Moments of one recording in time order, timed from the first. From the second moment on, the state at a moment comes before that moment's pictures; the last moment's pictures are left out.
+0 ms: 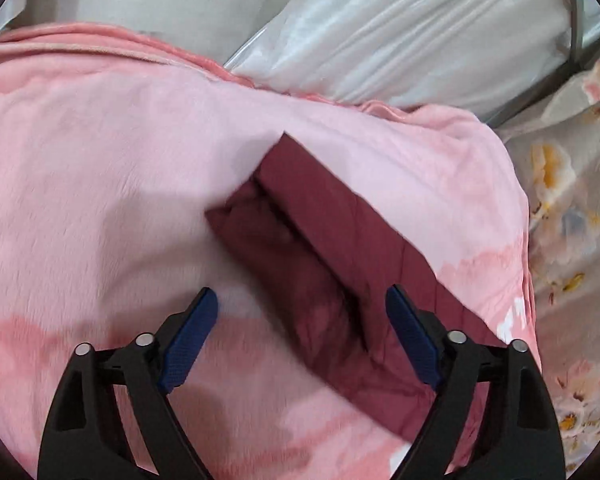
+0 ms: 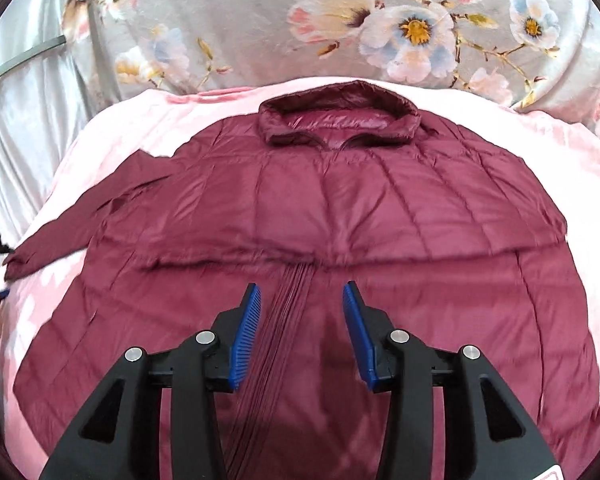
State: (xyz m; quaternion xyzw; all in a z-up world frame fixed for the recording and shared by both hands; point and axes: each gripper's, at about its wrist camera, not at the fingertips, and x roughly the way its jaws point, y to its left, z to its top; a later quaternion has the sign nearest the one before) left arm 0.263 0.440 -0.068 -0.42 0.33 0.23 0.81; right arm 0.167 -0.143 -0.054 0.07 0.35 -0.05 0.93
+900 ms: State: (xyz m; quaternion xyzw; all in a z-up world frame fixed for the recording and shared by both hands) left arm 0.261 -0.062 0.065 -0.18 0.36 -0.25 0.88; right arm 0.082 -0.183 -0.046 0.08 0.34 -0.10 0.93
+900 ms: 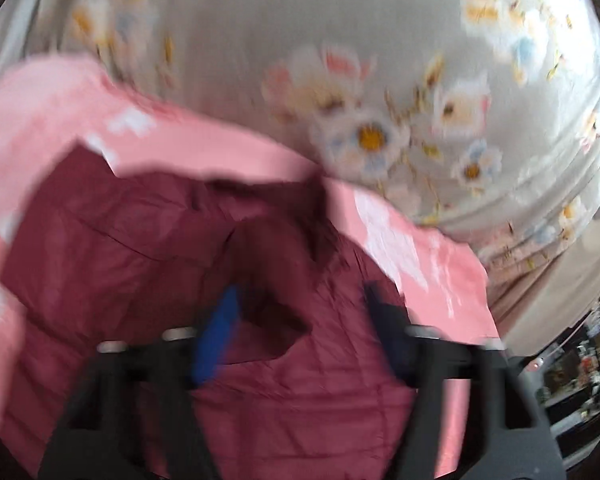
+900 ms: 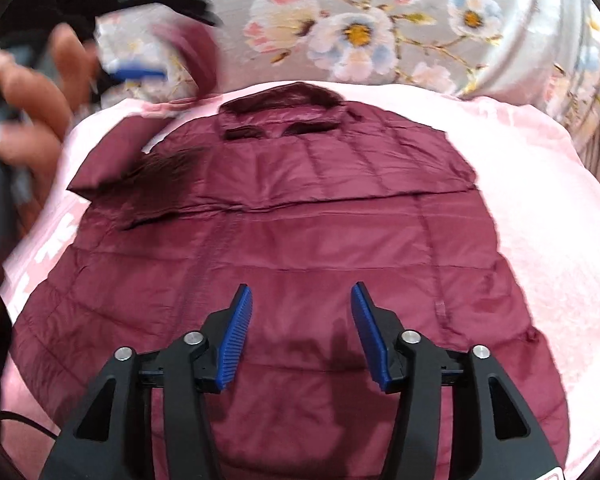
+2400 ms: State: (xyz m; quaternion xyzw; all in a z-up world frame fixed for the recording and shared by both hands) left arm 0.355 0.102 -0.053 -0.36 0.46 -0.09 0.81; right arm 0.225 -0.312 0.044 0.11 0.27 -0.16 0.94
